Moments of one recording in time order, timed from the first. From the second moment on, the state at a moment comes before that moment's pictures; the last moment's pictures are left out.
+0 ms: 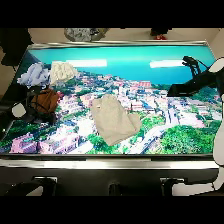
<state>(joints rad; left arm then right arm) -0.06 -1.08 0.96 1.60 -1.16 -1.62 -0.23 -1.62 1.69 -1.23 1.43 1.14</state>
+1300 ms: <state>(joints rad) -0.06 -1.21 1.04 1.19 -1.03 -1.54 -0.23 -1.62 1.69 -1.24 1.27 1.17</state>
